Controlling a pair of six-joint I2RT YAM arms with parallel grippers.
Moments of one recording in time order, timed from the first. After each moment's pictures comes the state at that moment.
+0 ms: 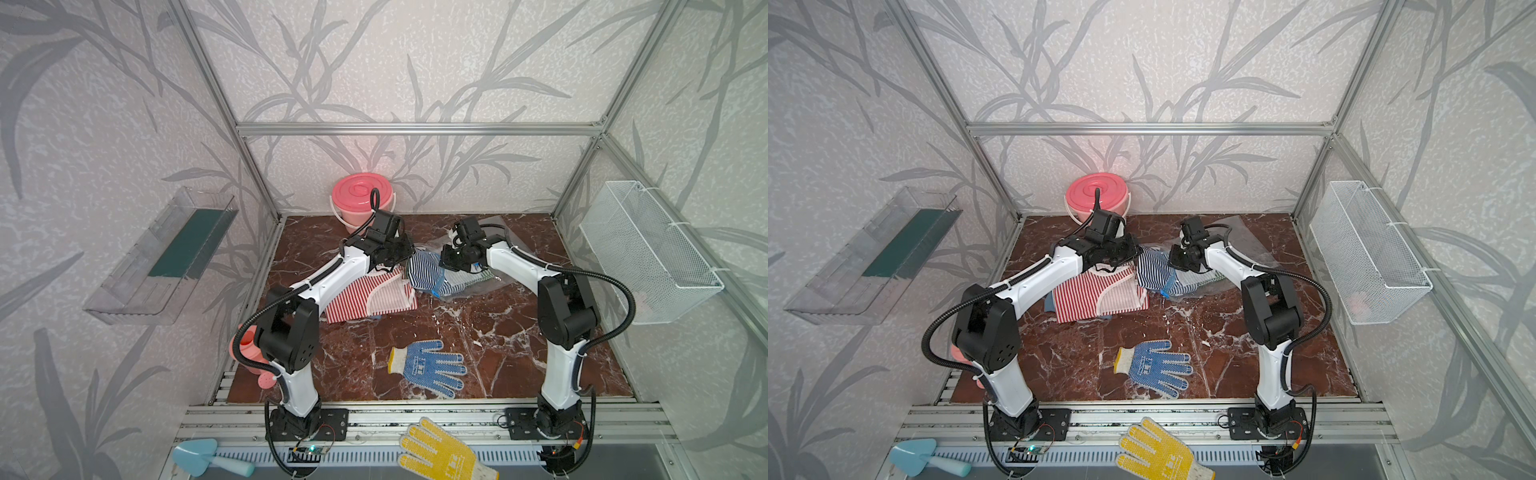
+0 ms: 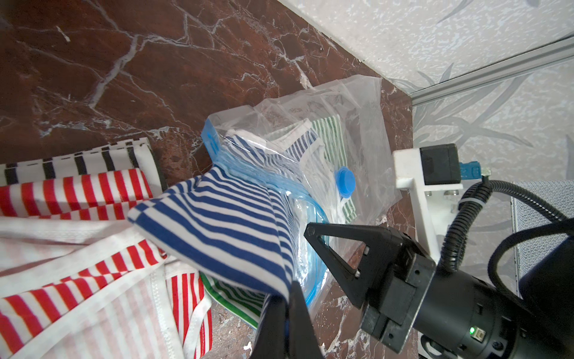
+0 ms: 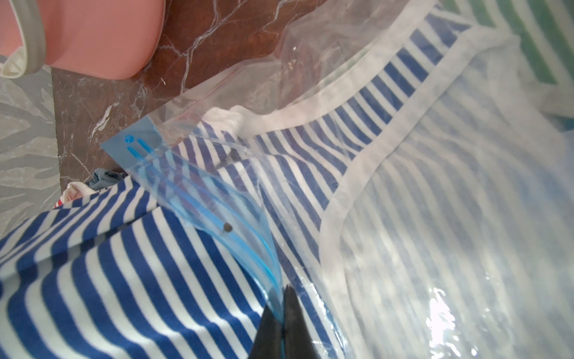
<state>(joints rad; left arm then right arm) -0.47 1.80 1.48 -0.43 0.22 -0.79 0.40 1.99 1.52 -0.51 -0.28 0.58</state>
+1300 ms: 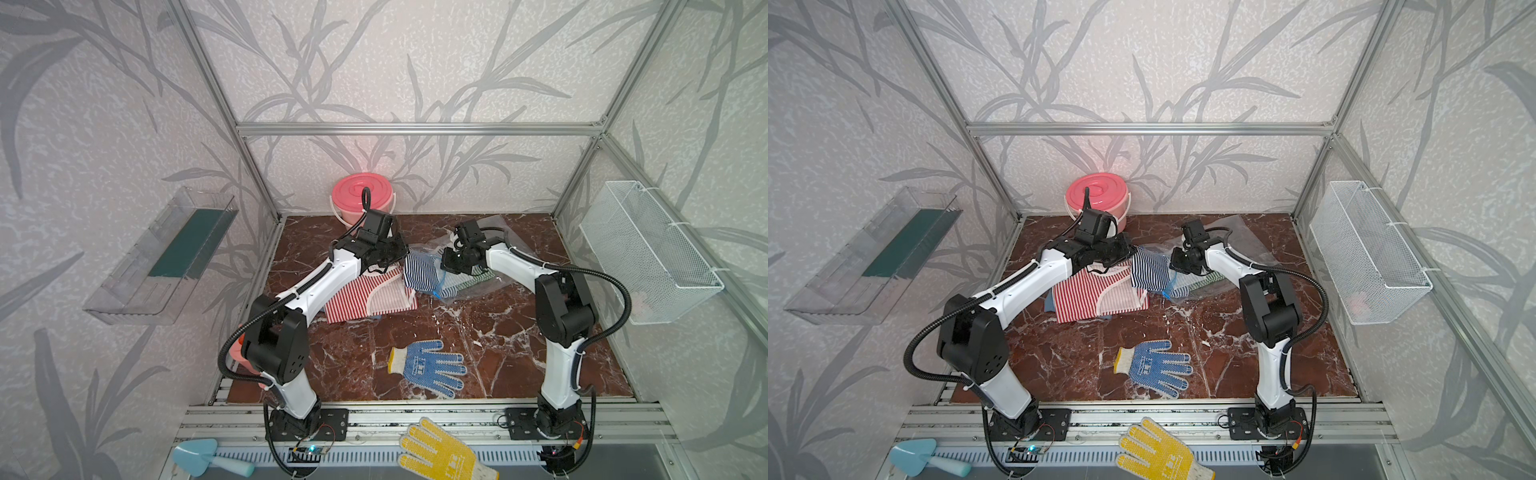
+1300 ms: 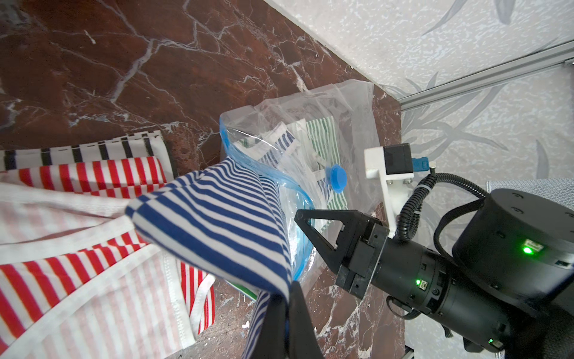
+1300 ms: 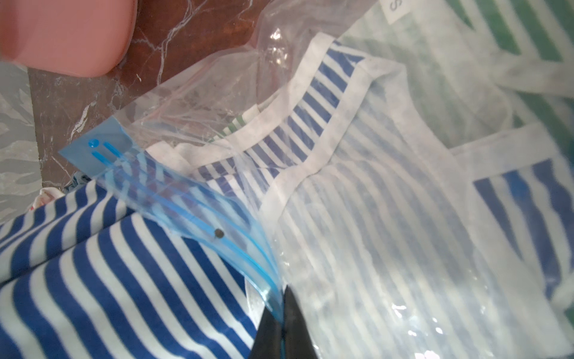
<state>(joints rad) -0.45 1.70 1.43 -0.46 0.23 -0.80 0.39 2.01 1.50 -0.50 -0.27 0.58</state>
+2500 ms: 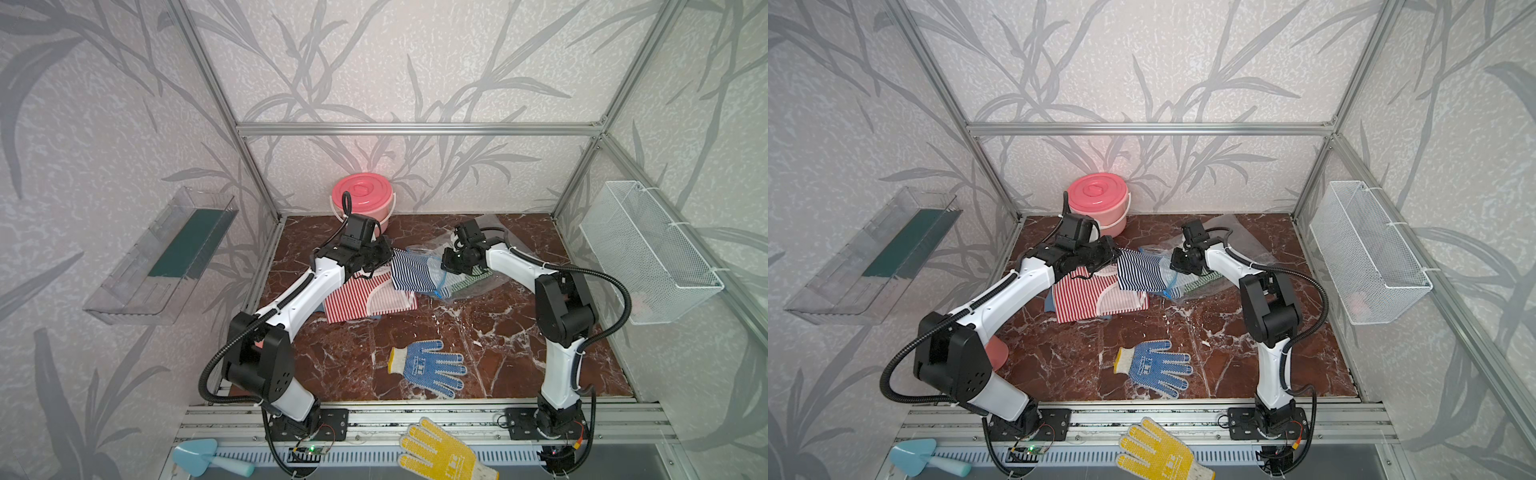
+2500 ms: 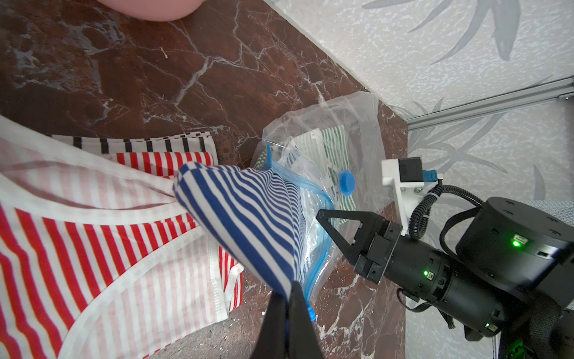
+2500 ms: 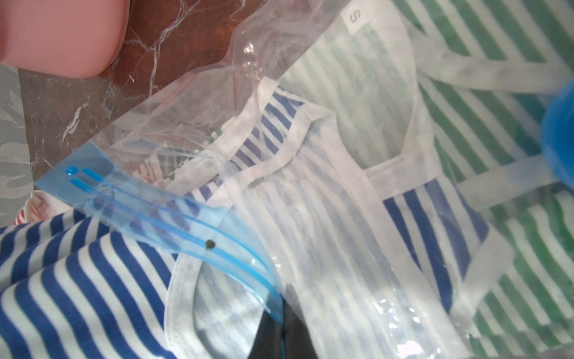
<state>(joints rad) -0.37 1.57 1.31 -0.46 0.21 -0.81 0.39 2.01 1.50 -0.51 -0.24 0.58</state>
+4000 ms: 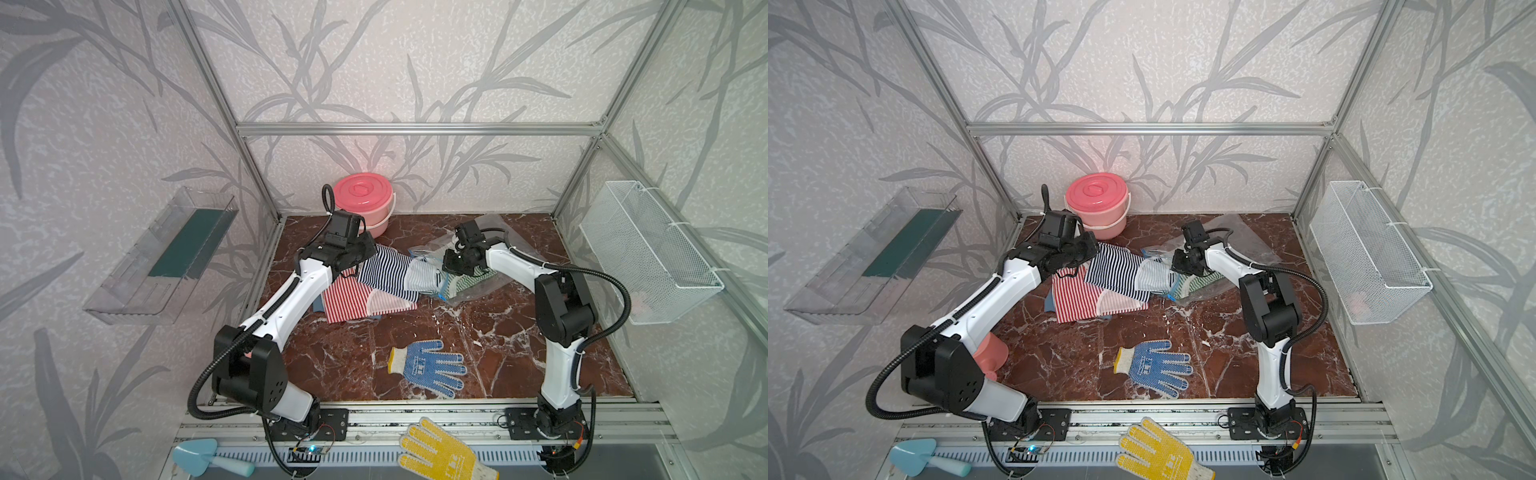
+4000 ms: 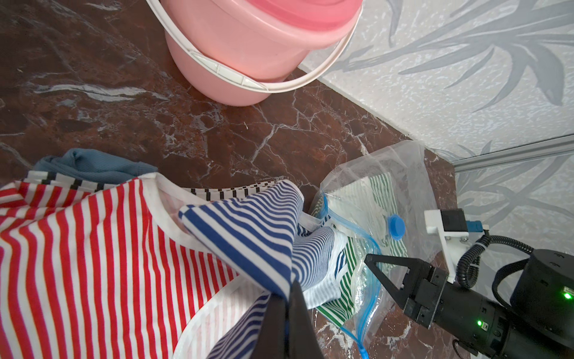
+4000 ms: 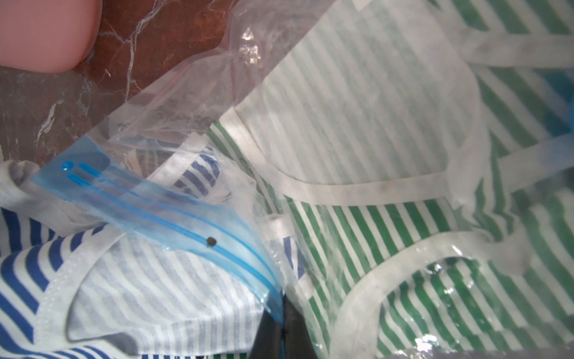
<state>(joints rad) -0.30 1.52 1.32 -0.53 0.04 -0.70 0.39 2.01 1.50 -0.54 -0.23 0.57</state>
